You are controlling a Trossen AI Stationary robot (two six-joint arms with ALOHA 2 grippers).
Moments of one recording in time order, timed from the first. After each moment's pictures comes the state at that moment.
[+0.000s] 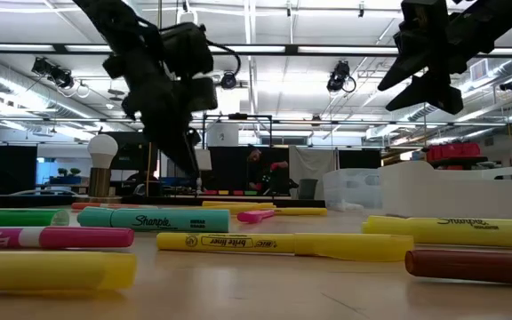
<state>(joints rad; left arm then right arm) 0.19 1.56 0.83 -0.29 0.20 0.12 0.05 0.85 0.60 -0.39 0.19 0.86</state>
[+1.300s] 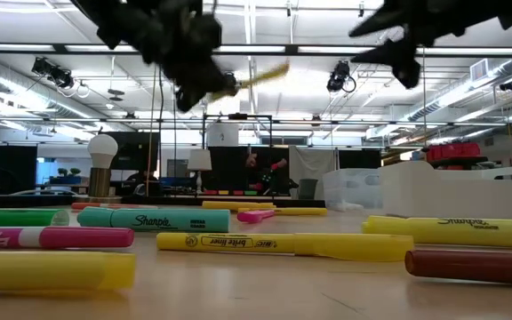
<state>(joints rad) 0.12 1.35 0.83 -0.01 0.20 -0.33 0.05 0.90 0.60 0.00 0.14 0.62</state>
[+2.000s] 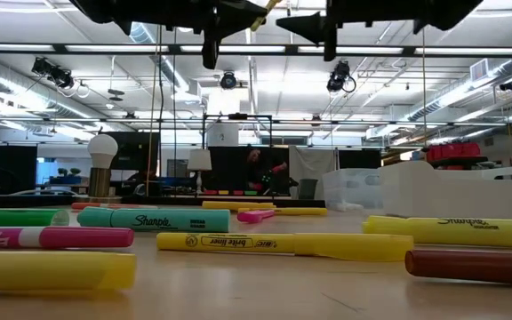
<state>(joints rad) 0.12 1.33 0.83 0.48 0.06 -0.46 -0.04 1.34 0.80 0.64 0.14 0.37</state>
